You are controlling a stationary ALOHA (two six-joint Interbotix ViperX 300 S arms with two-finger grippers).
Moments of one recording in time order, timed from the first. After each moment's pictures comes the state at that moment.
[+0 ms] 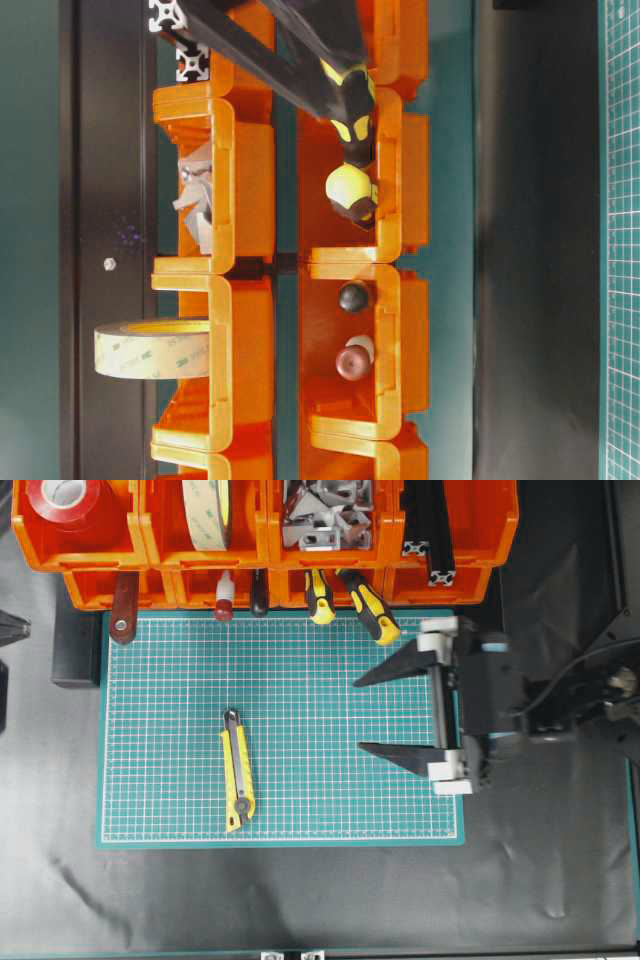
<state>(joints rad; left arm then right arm) -0.04 -1.16 1.06 0.03 0.10 -0.02 0.30 -0.37 0.84 -1.34 0.27 1.36</state>
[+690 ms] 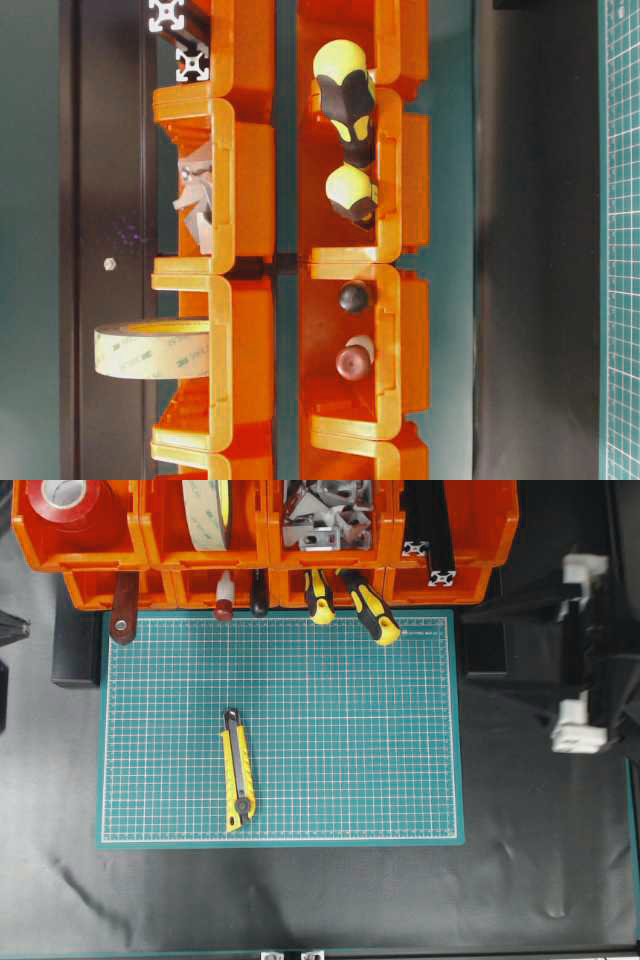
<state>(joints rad) -0.04 -1.16 1.06 0.03 0.10 -0.02 0.42 -0.84 1.00 -1.34 0.54 1.50</state>
